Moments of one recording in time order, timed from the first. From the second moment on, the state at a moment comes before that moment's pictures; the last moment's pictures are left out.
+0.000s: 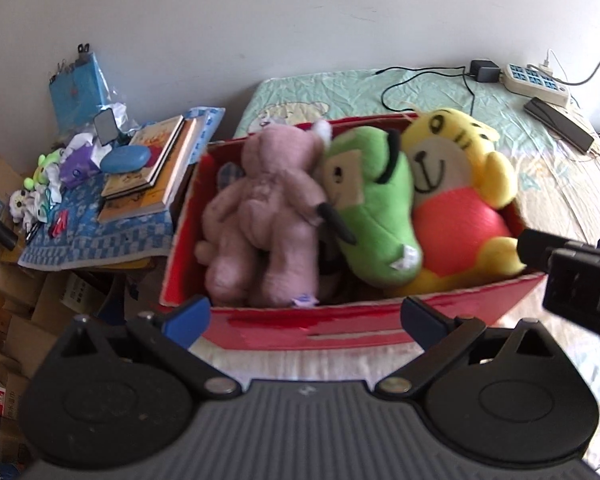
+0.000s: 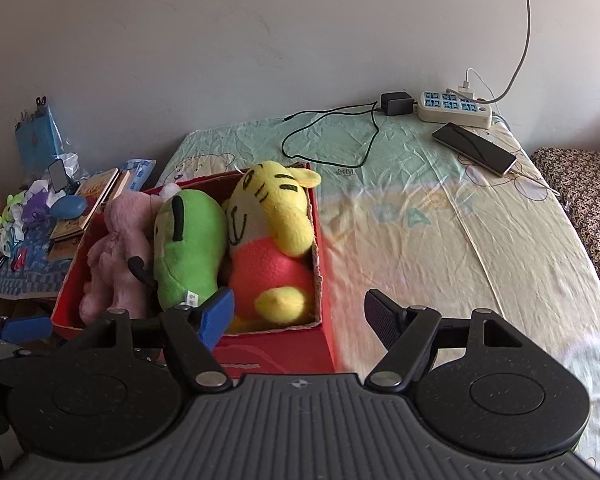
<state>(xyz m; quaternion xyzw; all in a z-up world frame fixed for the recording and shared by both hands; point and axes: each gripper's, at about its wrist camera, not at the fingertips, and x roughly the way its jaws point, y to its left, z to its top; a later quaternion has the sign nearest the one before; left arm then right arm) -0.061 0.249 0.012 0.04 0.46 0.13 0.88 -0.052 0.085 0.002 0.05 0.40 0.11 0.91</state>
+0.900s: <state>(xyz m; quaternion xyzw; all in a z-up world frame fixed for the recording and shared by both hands) -0.037 0.307 -0.003 0.04 0.48 0.10 0.87 -0.039 0.136 -0.008 0.05 0.40 0.08 0.91</state>
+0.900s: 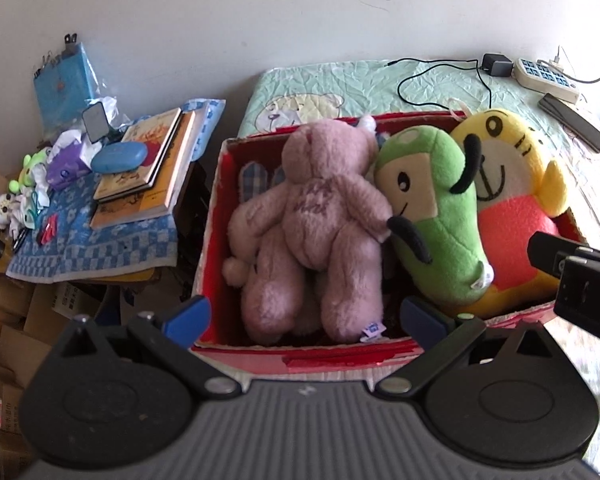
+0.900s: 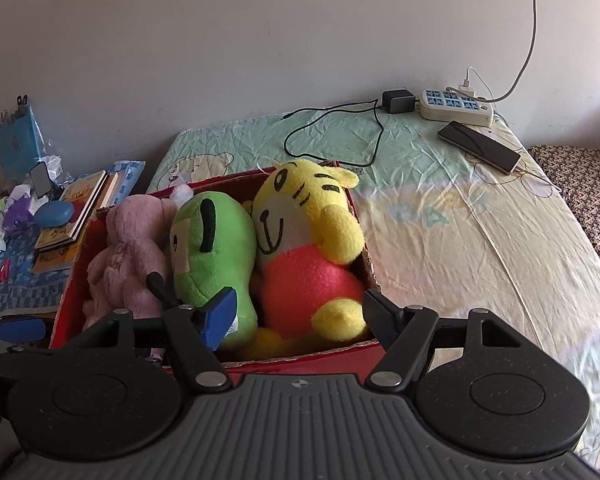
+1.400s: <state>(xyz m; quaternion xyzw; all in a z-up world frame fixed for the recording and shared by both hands) -0.025 0.309 -0.003 0.03 0.48 0.13 0.87 -0.015 0.138 -0.008 0.04 0.41 0.12 0.90</state>
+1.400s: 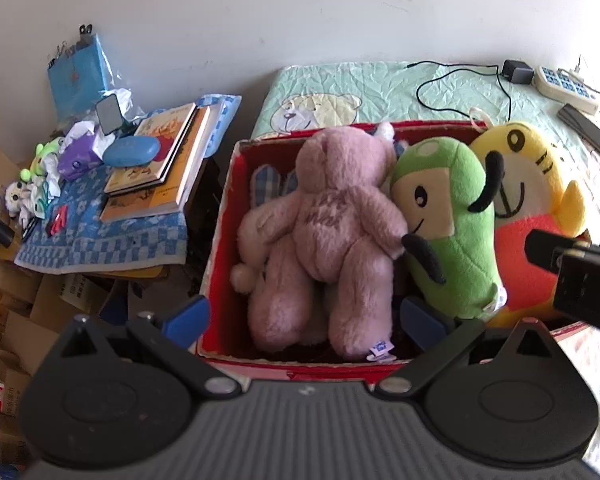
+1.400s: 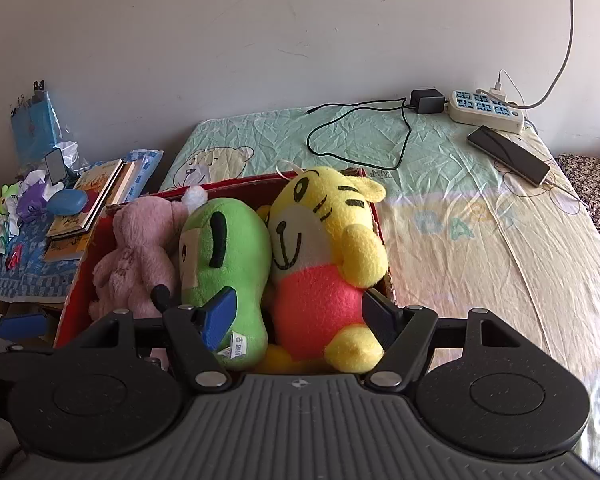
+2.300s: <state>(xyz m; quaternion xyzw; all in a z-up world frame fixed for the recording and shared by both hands) -0.031 0.307 -0.006 0.04 0.47 0.09 0.88 -0.027 0.136 -0.013 0.06 0.42 0.08 0.90</state>
